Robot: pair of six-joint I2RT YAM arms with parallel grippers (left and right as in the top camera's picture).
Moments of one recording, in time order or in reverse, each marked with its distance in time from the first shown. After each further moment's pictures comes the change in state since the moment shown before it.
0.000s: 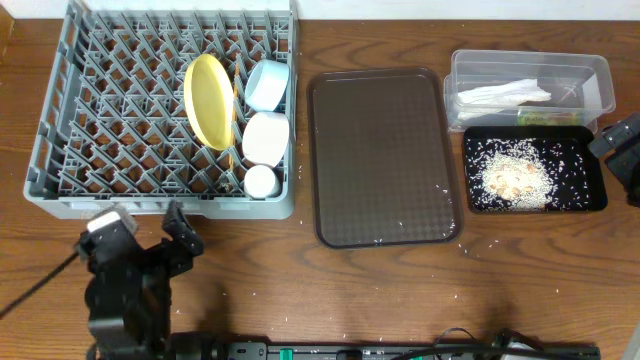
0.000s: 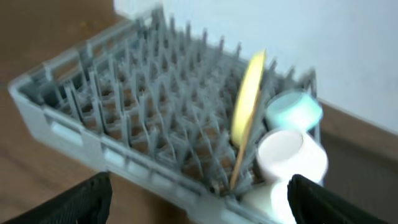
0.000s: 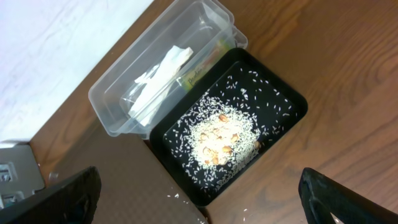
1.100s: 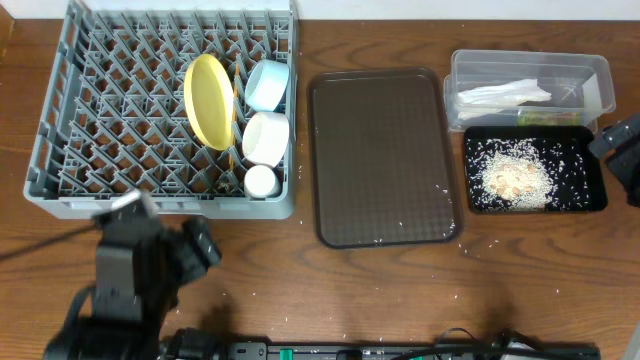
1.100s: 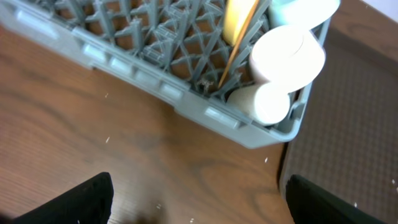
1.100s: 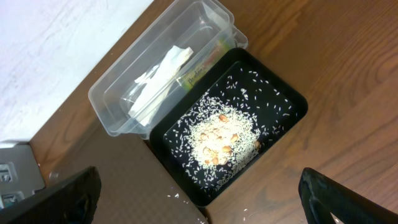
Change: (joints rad) left arm -0.213 0.347 0.388 -0.560 0.010 -0.256; right arm 0.000 0.000 0.000 0.000 0.000 0.000
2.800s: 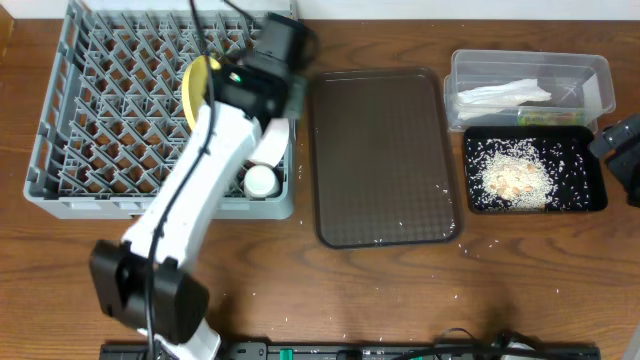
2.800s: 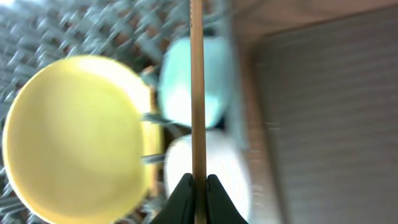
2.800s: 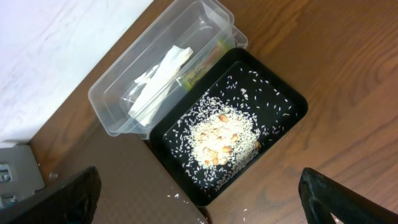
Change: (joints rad) left arm -0.222 1.117 0.652 0.315 -0.141 0.436; right arm 0.000 0.000 0.000 0.000 0.000 0.000
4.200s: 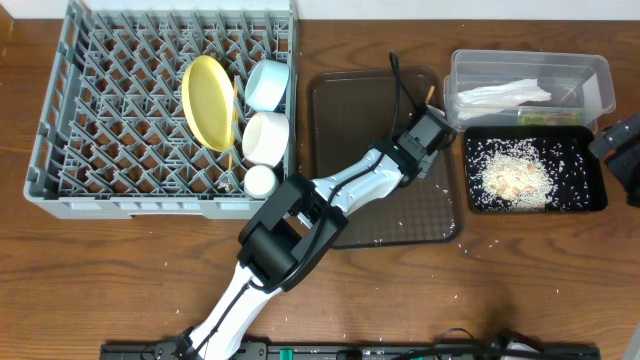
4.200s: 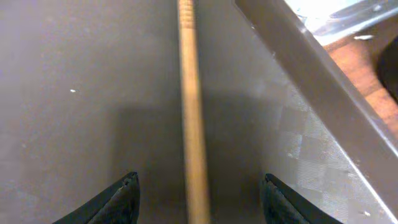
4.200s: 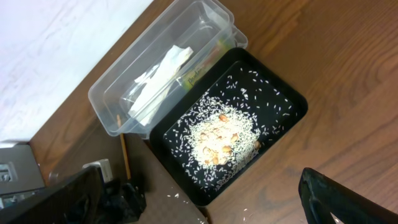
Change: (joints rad) left arm -0.453 0.559 -0.024 0.674 0.061 -0.099; right arm 0.000 0.000 0.000 0.000 0.000 0.000
